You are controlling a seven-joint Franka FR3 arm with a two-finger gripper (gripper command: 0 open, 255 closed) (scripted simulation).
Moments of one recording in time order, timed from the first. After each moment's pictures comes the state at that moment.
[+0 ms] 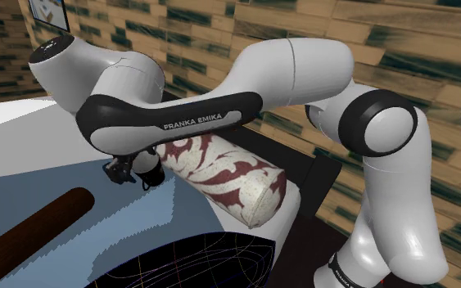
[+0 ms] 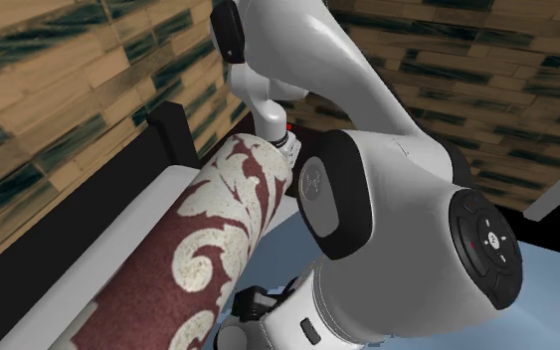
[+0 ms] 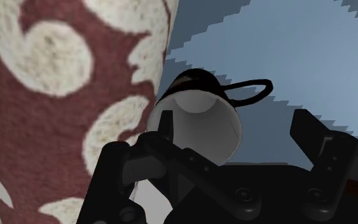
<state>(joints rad) 0.41 0.52 0.35 -1.32 -0.55 1.57 0.43</state>
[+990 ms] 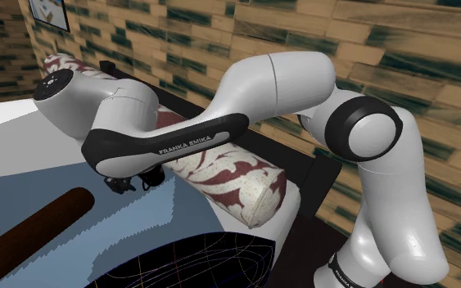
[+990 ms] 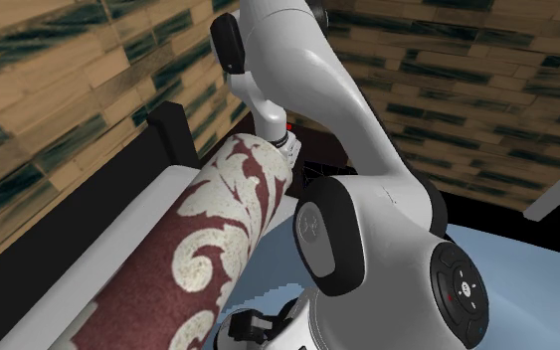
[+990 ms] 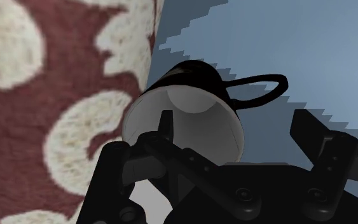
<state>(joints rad) 0.42 0.58 0.32 -1.35 -0.62 1.65 0.45</state>
